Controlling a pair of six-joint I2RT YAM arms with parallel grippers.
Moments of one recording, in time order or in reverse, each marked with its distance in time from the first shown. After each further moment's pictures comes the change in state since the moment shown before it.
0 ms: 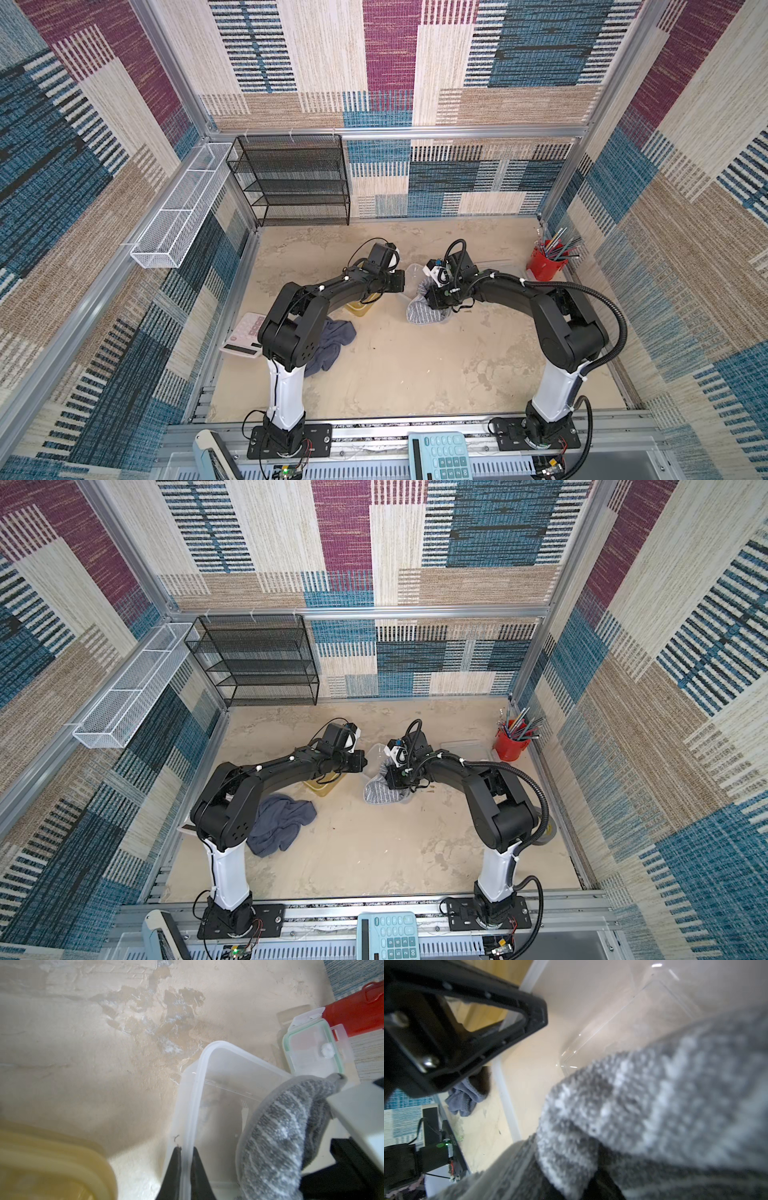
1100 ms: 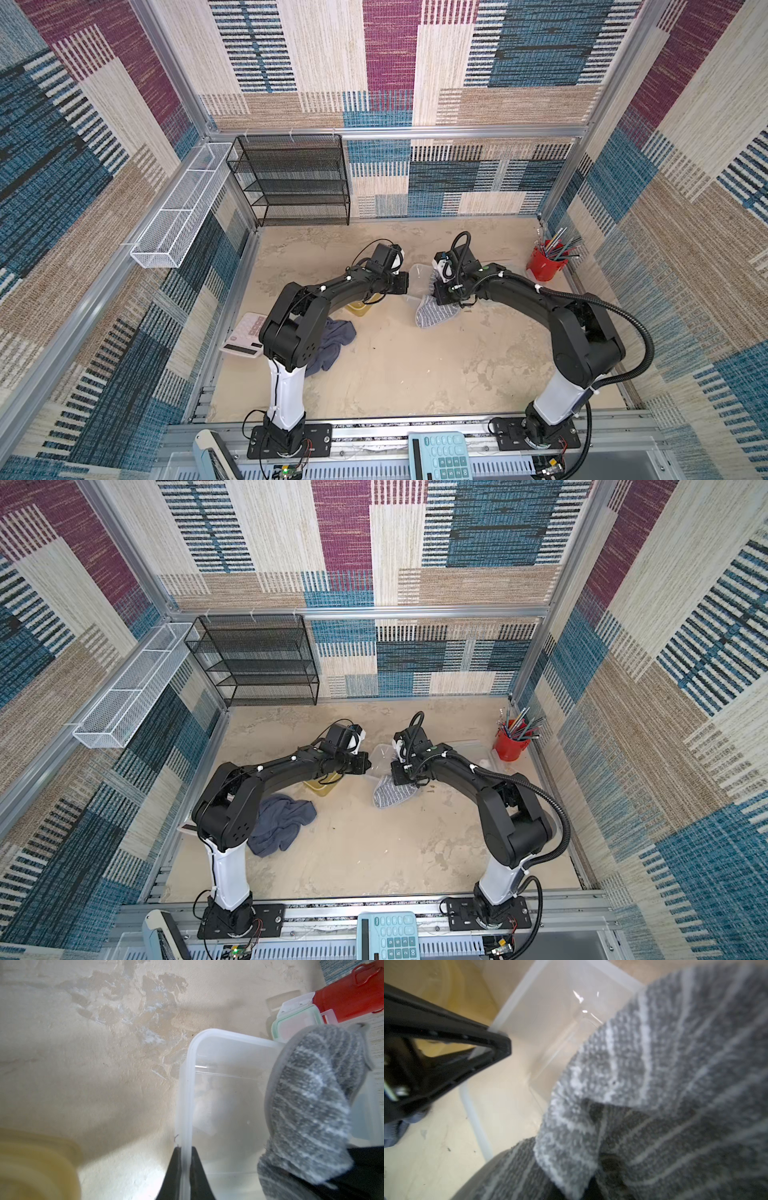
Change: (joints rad) left arm -0.010 0.000 0.022 -0.046 0.038 0.018; right arm 0.031 -0.152 0.043 -0.180 0.381 -0.052
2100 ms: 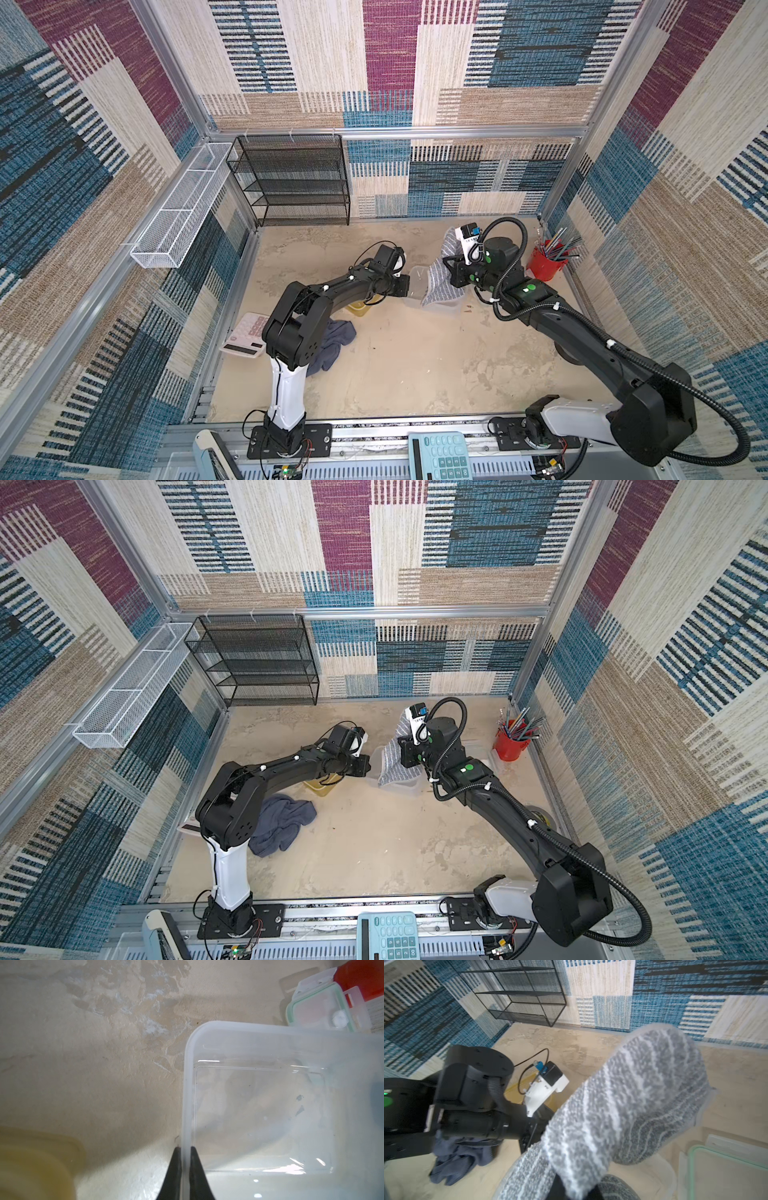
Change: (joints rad) left arm -0.015 0.020 0.023 -0.053 -0.030 0.071; right arm 0.000 -0.438 -0.183 0.347 0.097 -0.045
